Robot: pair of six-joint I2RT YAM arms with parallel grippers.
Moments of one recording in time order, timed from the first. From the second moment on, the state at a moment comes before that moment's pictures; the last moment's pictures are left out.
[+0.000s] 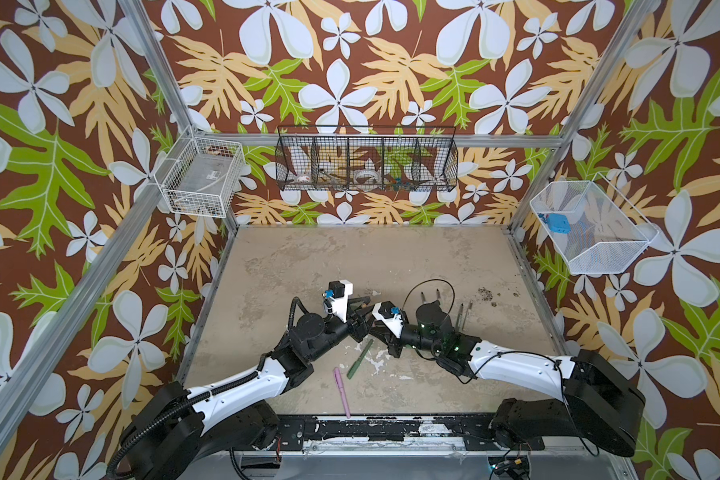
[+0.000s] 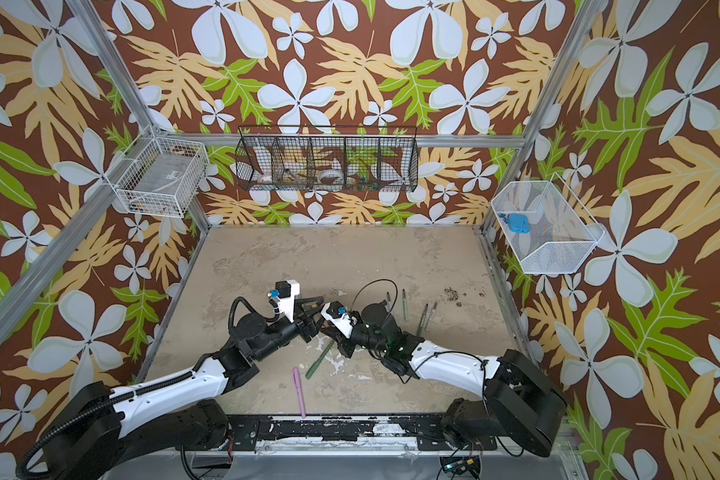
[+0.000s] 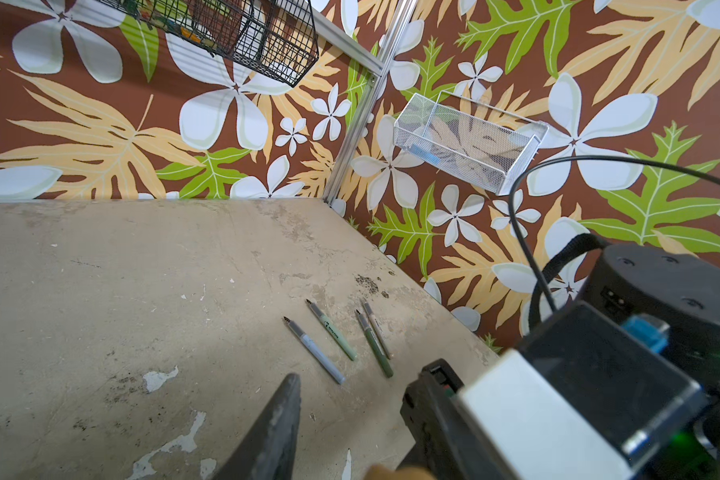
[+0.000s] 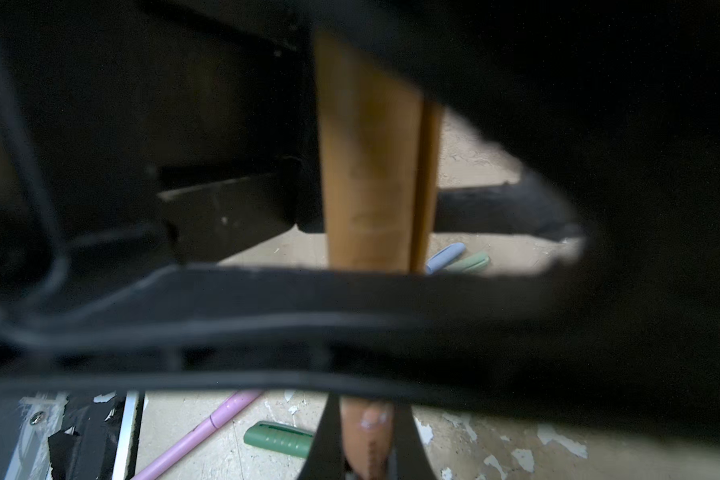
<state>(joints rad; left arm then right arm) -0.78 1.10 0.43 0.69 0.08 -0.43 0.85 1.35 0.60 0.40 -0.32 -0.07</state>
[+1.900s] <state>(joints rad) -0.78 0.95 0.36 0.61 -0.05 -0.46 0.87 1.42 0.66 0.38 -0.33 -0.15</state>
